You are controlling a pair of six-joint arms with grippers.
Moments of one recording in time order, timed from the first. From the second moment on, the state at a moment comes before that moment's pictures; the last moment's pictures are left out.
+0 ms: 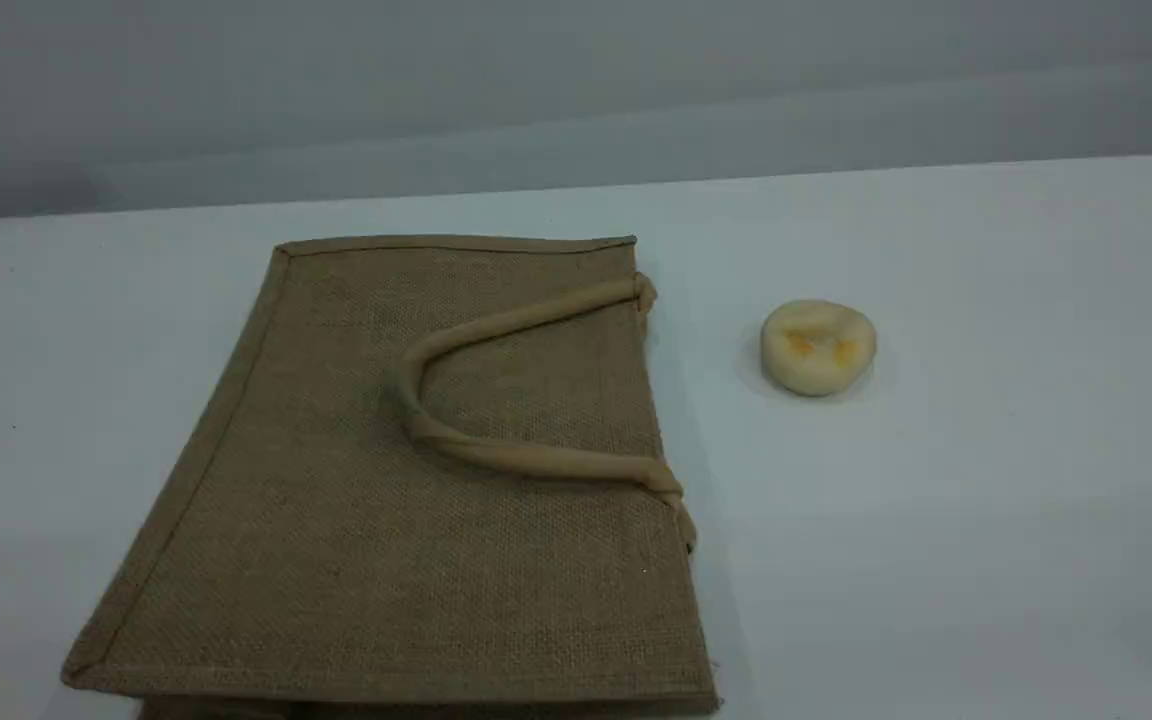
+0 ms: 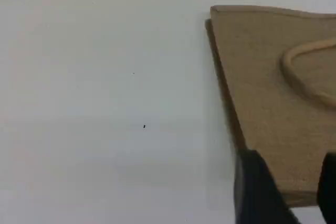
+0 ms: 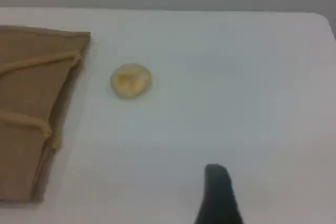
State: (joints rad) left arm -0.01 0.00 -0.50 -0.03 1.08 -0.01; right arm 0.02 0.00 -0.51 0.03 1.06 0.05
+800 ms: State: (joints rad) left arm -0.01 0.13 -0.58 -0.03 0.93 0.05; right arm 0.02 0.13 -0.53 0.26 0.90 -0.06
